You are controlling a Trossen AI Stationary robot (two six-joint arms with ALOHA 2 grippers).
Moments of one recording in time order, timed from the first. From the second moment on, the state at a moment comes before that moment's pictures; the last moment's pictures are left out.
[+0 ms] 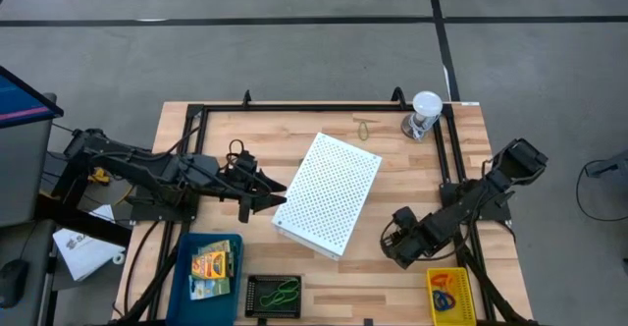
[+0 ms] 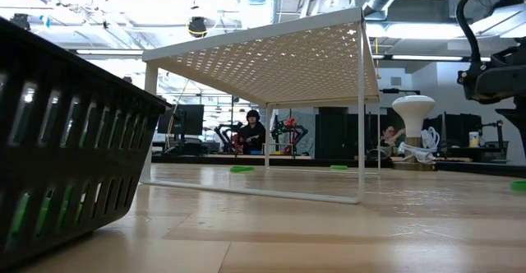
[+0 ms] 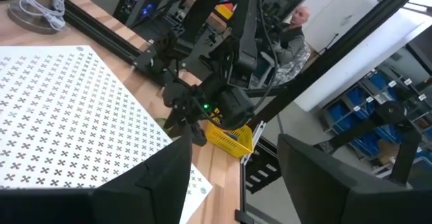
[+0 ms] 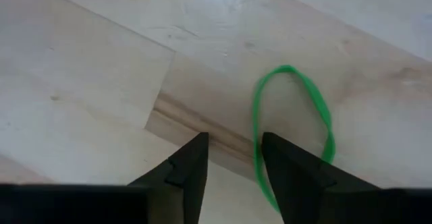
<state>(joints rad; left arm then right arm) -0.29 1.04 0.90 -0.04 -0.24 -0.71 0.66 1.57 0.70 -0.69 0.19 1.80</state>
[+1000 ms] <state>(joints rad) -0.34 1.13 0.90 0.11 -0.21 -0.58 0.73 1.33 1.07 -0.42 0.79 1.57</state>
